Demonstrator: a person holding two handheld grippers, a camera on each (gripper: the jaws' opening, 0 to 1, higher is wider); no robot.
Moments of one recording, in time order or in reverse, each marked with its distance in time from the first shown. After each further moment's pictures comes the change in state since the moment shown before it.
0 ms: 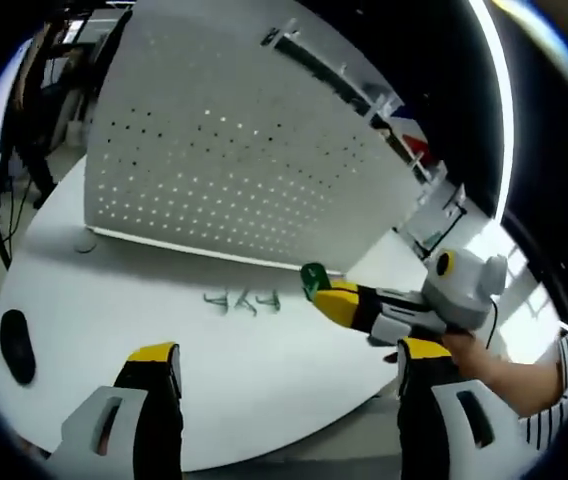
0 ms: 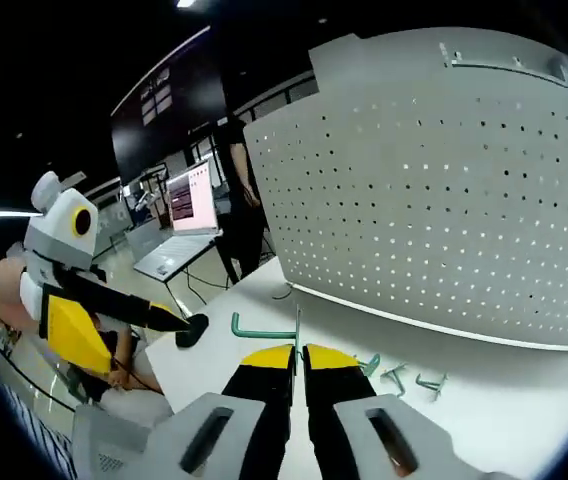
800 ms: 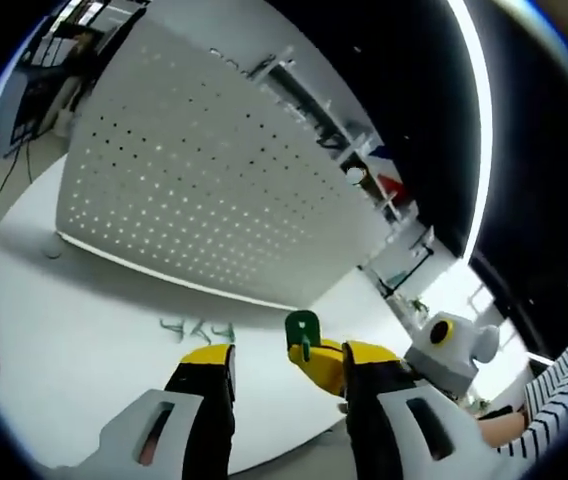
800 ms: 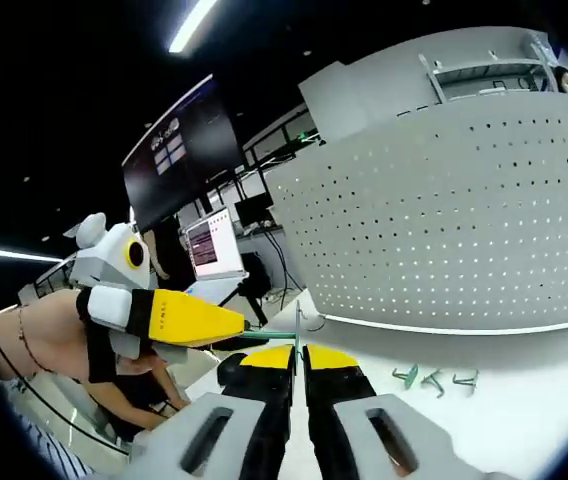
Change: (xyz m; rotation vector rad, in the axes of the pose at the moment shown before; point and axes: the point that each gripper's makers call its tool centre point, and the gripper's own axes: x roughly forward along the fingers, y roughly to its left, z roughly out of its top) left arm -0.005 -0.033 0.033 -0.106 -0.121 -0.162; right arm -0.021 0.046 0.026 0.100 -0.134 0.057
